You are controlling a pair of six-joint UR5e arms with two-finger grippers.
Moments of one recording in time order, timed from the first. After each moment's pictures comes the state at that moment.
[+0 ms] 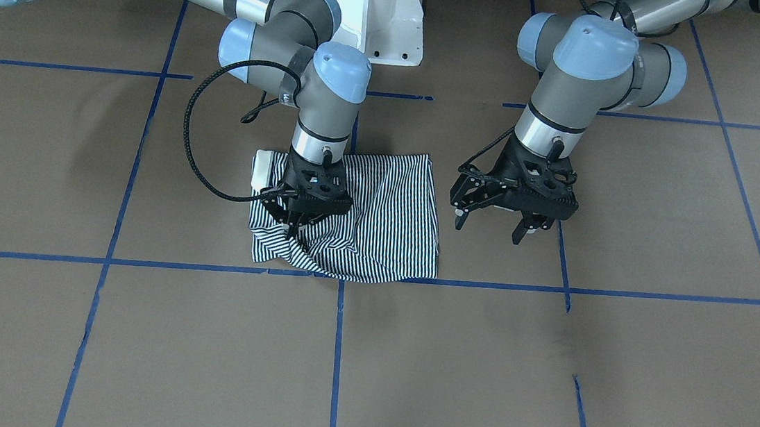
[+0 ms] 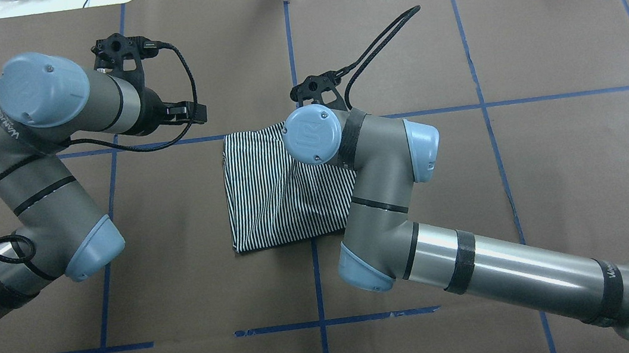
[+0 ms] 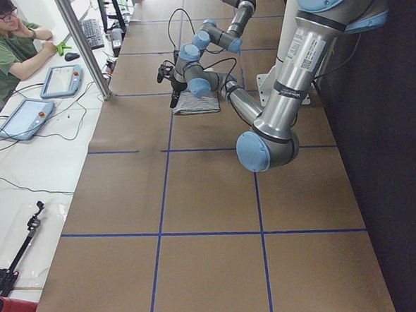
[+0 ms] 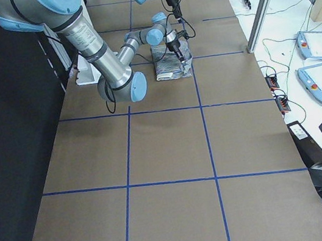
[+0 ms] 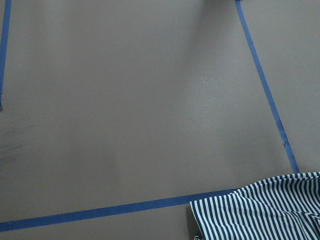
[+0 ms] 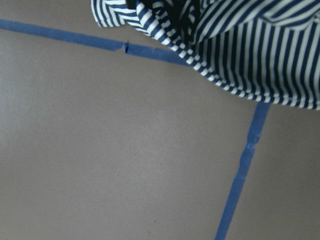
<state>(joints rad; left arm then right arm) -0.74 -2.07 -1.72 -1.93 -1.81 -1.01 0.50 -0.75 1.40 -1.61 1.40 0.99</state>
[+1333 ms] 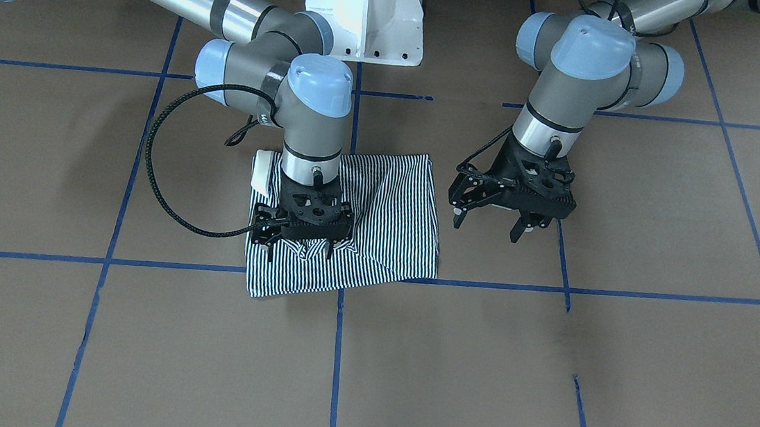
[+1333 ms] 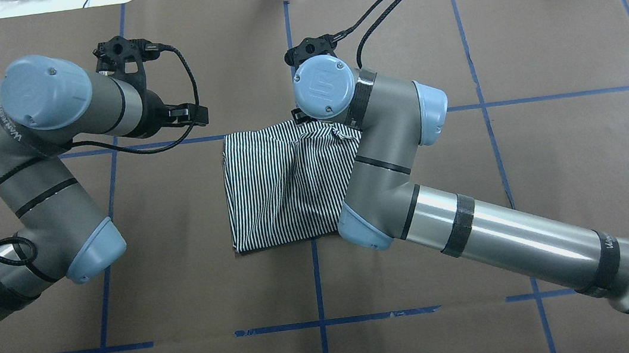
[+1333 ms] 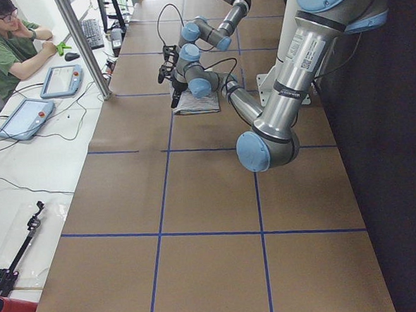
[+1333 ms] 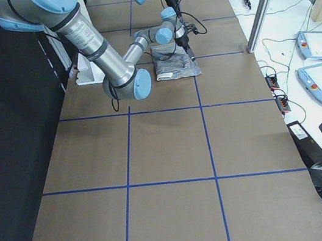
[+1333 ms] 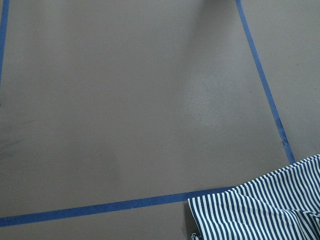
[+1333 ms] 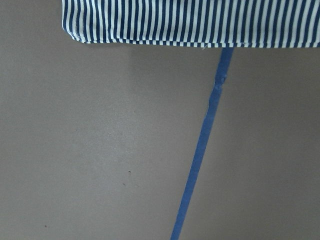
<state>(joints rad) -0.73 -2.07 -1.72 -1.93 -1.81 -1.03 0.56 -0.72 1.36 -1.45 1.53 0.94</state>
